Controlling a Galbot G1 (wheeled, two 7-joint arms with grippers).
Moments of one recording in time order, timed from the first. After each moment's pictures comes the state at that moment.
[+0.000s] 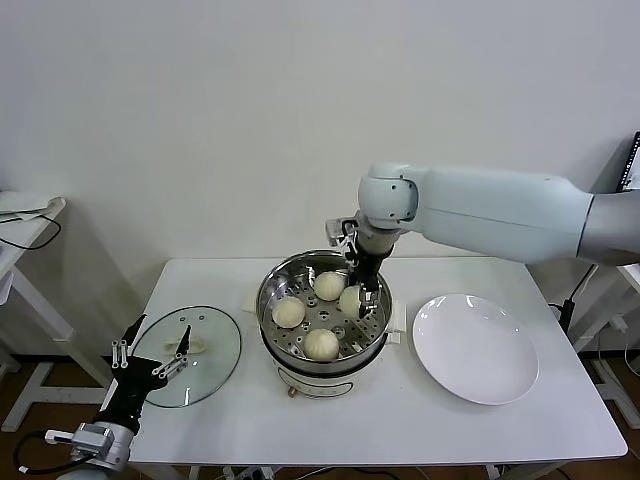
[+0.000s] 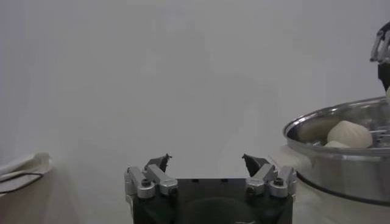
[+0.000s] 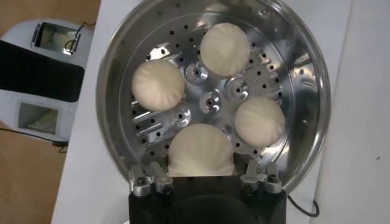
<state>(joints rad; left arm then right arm) 1.59 -1.41 -0.81 -2.08 -0.01 -0.05 0.27 0.69 1.11 -1.44 1.39 0.51 -0.57 -1.10</state>
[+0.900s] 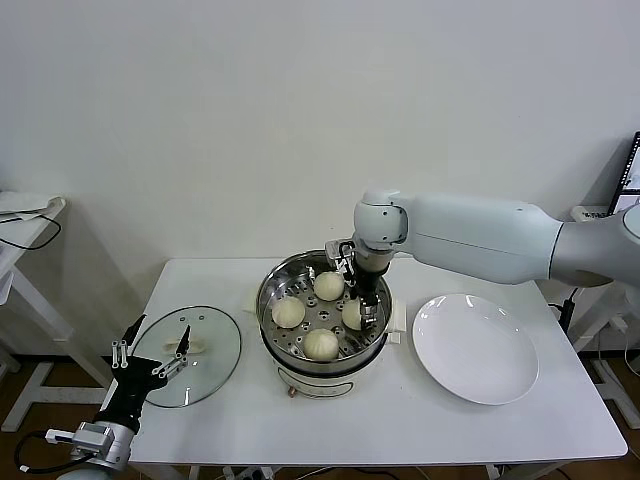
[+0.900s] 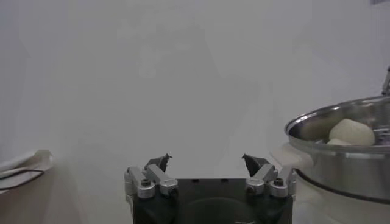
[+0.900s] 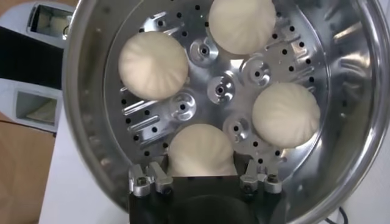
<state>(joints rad) 1.58 -1.41 -0.81 -2.07 -0.01 -0.05 0.27 0.57 1.13 -1.39 1.32 0.40 -0.57 -1.11</state>
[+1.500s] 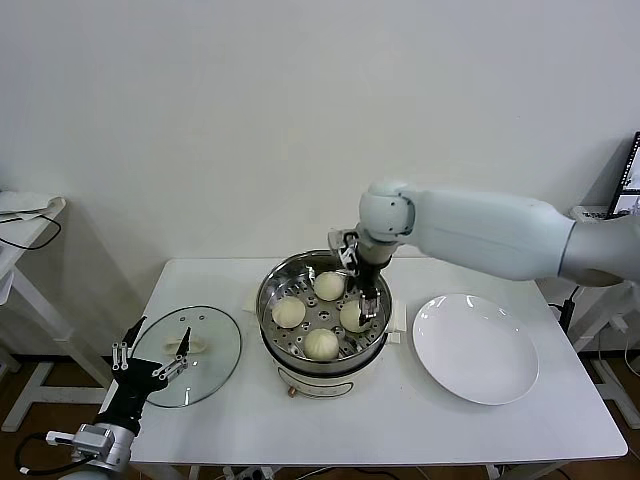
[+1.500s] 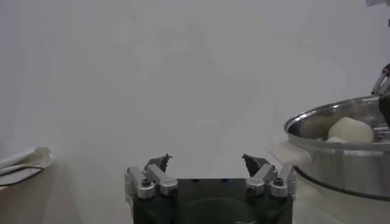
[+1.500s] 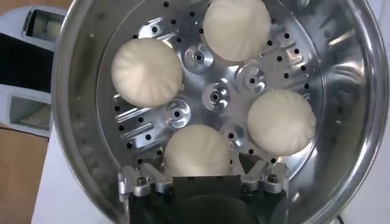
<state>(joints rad) 1.59 -1.42 -0.81 -2.08 -0.01 -0.05 0.27 0.60 1.06 -1.32 1.35 0.44 -0.54 -1.15</state>
